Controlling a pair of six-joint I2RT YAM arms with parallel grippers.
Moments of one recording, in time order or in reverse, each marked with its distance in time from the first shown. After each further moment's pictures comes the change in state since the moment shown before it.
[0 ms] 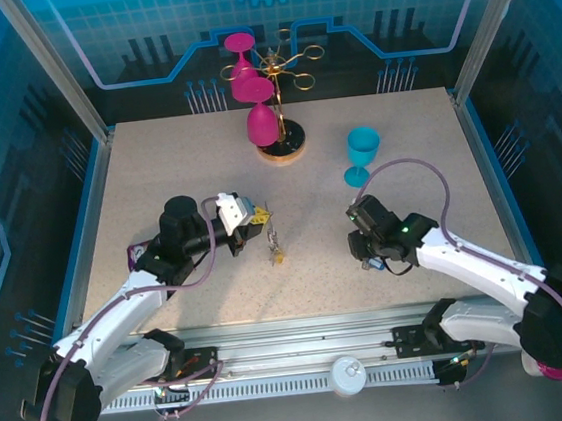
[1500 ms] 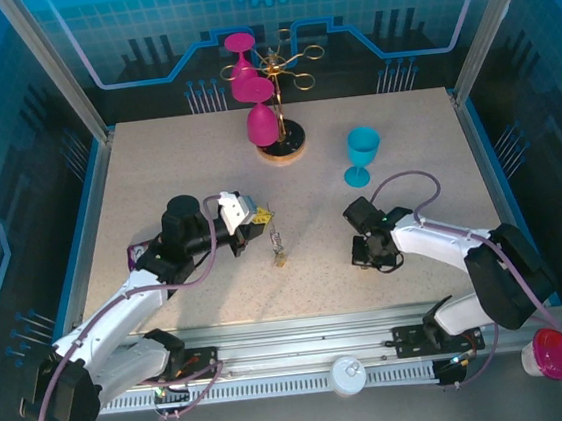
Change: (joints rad) left arm -0.018 0.005 0.015 -0.022 -0.022 -0.021; right arm -0.109 0.256 -0.045 0.059 -0.138 0.261
